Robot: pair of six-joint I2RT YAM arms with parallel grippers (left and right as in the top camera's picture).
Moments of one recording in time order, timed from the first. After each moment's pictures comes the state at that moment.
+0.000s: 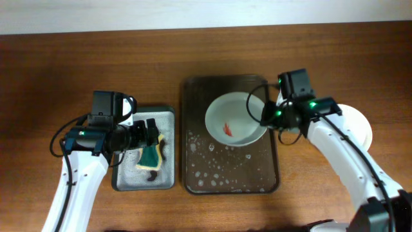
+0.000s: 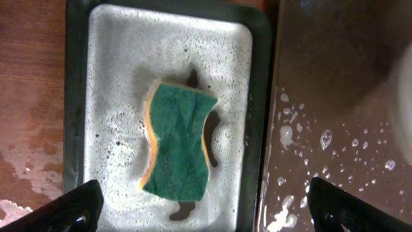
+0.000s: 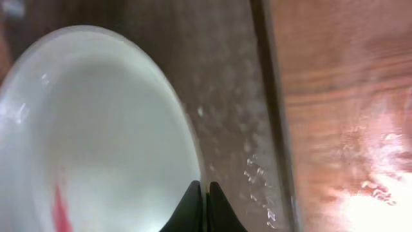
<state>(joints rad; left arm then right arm) -0.08 1.28 1.06 -0.94 0.12 -0.22 0.21 1.52 1.08 -0.75 -0.15 0.53</state>
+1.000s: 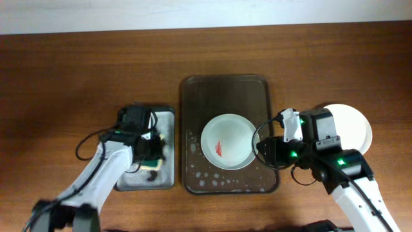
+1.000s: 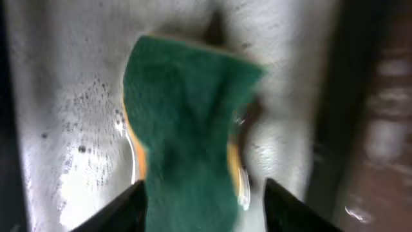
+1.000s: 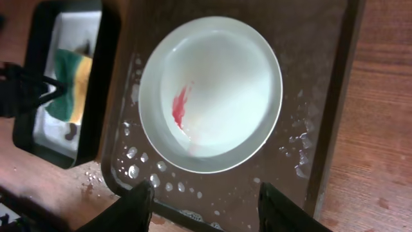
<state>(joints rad) -0.19 1.50 0.82 -0.65 -0.02 -0.28 0.21 1.03 0.84 -0.81 -0.36 0.22</state>
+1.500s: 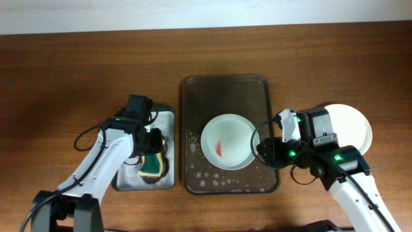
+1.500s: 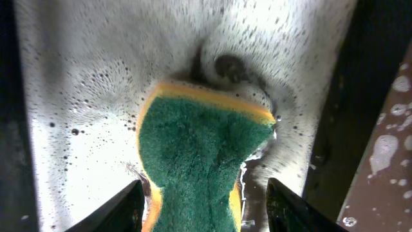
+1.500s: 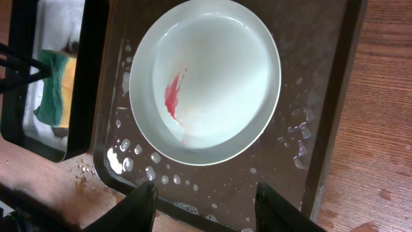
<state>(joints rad) -0.19 1.56 0.96 -0.79 -0.02 -0.33 0.21 1.07 0.84 -0.83 -0.36 0.21</state>
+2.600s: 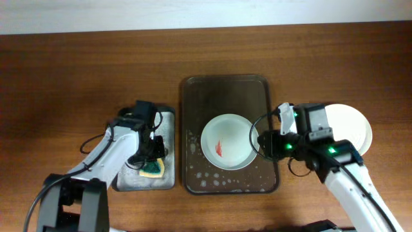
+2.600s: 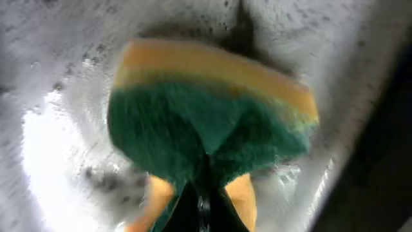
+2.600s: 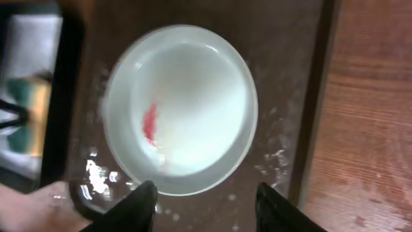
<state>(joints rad) -0.21 1.64 0.93 -0.83 0.02 -0.36 0.21 1.15 0.84 -0.73 -0.28 0.21</state>
